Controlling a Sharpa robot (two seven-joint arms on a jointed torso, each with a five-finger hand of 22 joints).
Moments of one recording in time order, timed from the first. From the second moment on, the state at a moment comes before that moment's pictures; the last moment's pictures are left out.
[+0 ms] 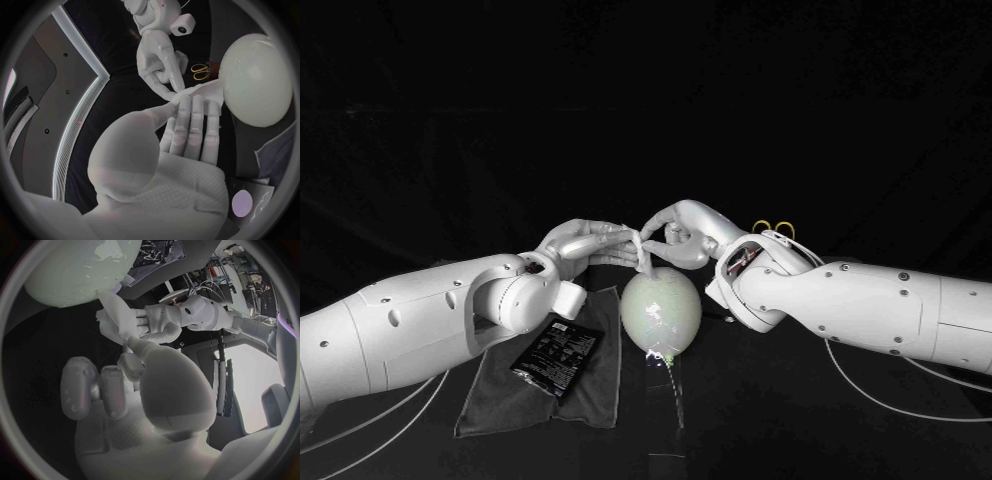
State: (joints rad) left arm 1.26 -0.72 -0.13 1.42 -0.03 -0.19 0.25; left_hand 1.33 0.02 0.61 0.00 0.04 0.94 0.17 0.39 0.29 1.25 0.12 0.08 0.07 0.99 0.10 0.35 0.37 0.16 0.73 0.27 0.44 0.18; right arm 1.30 -0.66 -0.17 1.53 -1.14 -0.62 -0.05; right_hand 1.38 -0.11 0.48 0.08 0.05 0.96 0.13 0.24 0.44 1.36 0.04 1.12 1.22 1.47 -0.03 1.50 1.31 0.06 1.46 0.08 1.34 1.31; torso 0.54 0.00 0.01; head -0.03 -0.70
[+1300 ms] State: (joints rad) left arm 1.26 -0.73 -0.13 1.43 -0.02 -0.18 0.25; left_hand 1.33 0.02 0.61 0.00 0.04 0.94 0.17 0.39 0.29 1.25 0.11 0.08 0.07 0.99 0.10 0.35 0.37 0.17 0.73 0.27 0.44 0.18; right arm 1.30 -0.65 -0.17 1.53 -1.11 -0.63 -0.08; right_hand 1.30 -0.13 0.43 0.14 0.05 0.98 0.12 0.22 0.43 1.36 0.04 1.12 1.23 1.47 -0.03 1.50 1.31 0.05 1.46 0.08 1.34 1.31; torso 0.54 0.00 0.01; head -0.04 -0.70
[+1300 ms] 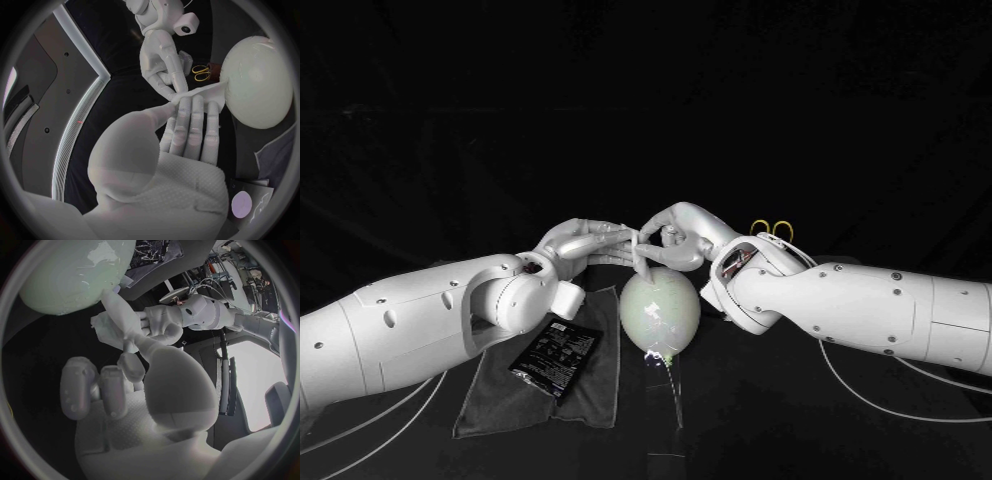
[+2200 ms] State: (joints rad) left arm 1.26 -0.73 -0.13 1.43 -0.03 -0.17 0.25; left_hand 1.33 0.02 0.61 0.00 0.04 0.94 0.17 0.39 0.29 1.25 0.11 0.08 0.07 0.99 0.10 0.35 0.37 0.17 0.73 0.27 0.44 0.18; right arm 1.30 -0.66 -0.17 1.54 -1.01 -0.68 -0.06; right_hand 1.27 -0.13 0.36 0.20 0.05 0.99 0.12 0.22 0.43 1.37 0.03 1.12 1.24 1.47 -0.04 1.51 1.31 0.05 1.46 0.07 1.35 1.31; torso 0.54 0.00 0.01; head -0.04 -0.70
